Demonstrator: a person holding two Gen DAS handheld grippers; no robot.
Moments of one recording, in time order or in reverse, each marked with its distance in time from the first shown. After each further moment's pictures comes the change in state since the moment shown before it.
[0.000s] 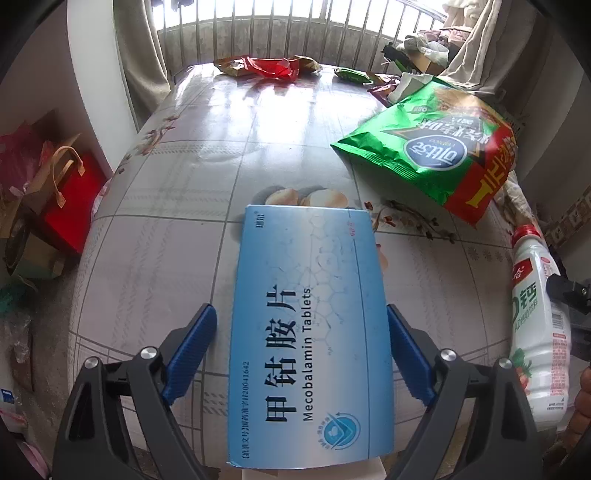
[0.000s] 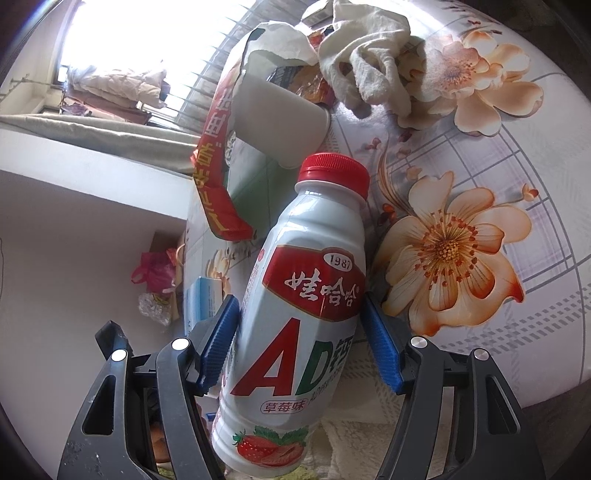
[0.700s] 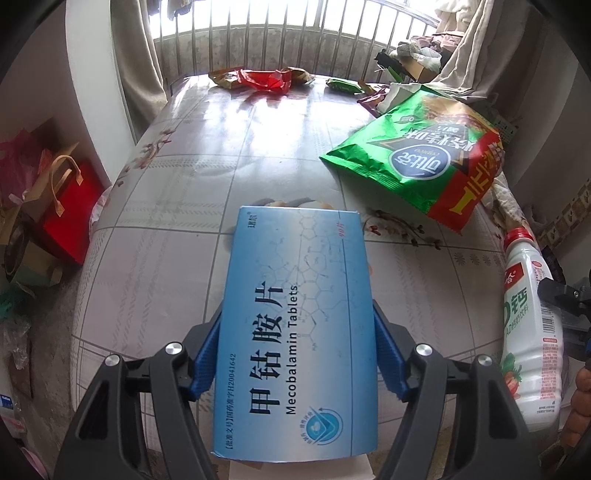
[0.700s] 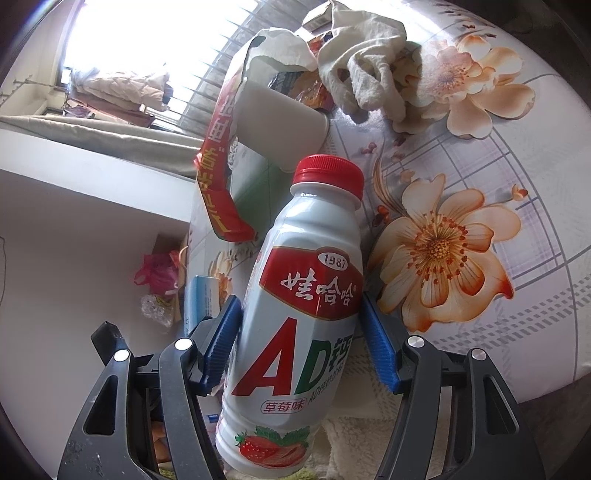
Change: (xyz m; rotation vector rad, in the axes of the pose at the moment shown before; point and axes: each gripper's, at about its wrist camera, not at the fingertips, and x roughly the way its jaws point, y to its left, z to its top) left arm -0.010 -0.011 0.001 0.021 -0.034 -0.008; right arm -0.010 -0.009 -0.004 0.002 -0.013 0.017
